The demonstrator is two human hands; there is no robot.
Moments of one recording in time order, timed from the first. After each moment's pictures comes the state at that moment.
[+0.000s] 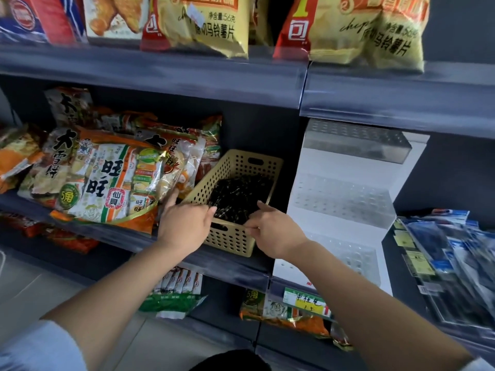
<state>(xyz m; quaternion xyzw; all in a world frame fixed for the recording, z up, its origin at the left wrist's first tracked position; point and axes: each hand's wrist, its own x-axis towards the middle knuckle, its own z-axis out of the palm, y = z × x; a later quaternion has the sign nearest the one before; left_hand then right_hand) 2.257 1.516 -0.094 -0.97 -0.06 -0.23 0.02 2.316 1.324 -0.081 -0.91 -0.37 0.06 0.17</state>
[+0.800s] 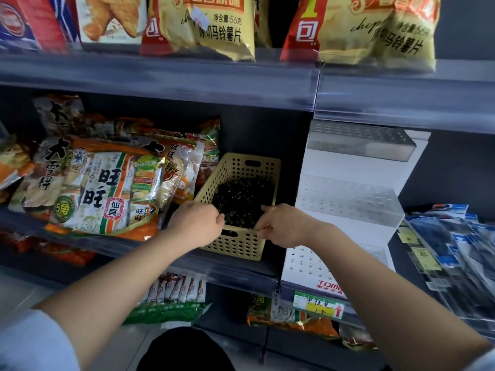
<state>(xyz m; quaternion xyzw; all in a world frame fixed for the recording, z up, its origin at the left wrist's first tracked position) 2.272 1.517 -0.066 -1.00 -0.04 -0.04 -0.06 2.328 1.325 -0.049 -0.91 -0.39 0.14 0.07</state>
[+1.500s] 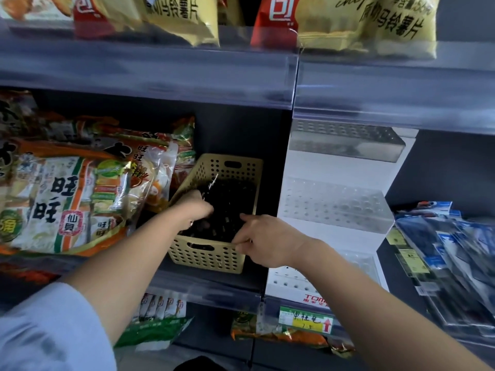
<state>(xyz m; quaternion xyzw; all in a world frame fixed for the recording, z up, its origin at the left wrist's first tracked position) 2.371 1.516 -0.087 -0.86 -0.25 0.05 -0.44 2.332 1.322 -0.058 -0.90 -0.41 0.14 0.09</state>
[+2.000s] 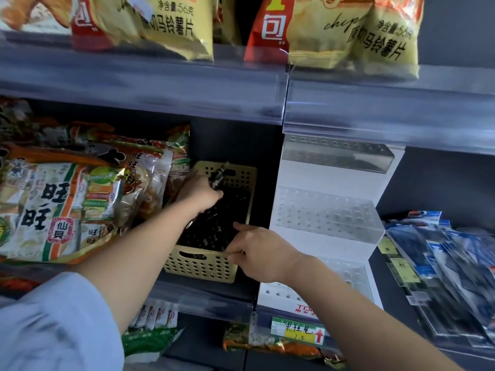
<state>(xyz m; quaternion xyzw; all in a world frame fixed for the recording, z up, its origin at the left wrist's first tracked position) 2.403 1.498 -0.066 -0.93 -0.20 -0.07 -0.31 2.331 1.318 -0.073 -0.89 -0.41 0.11 0.16</state>
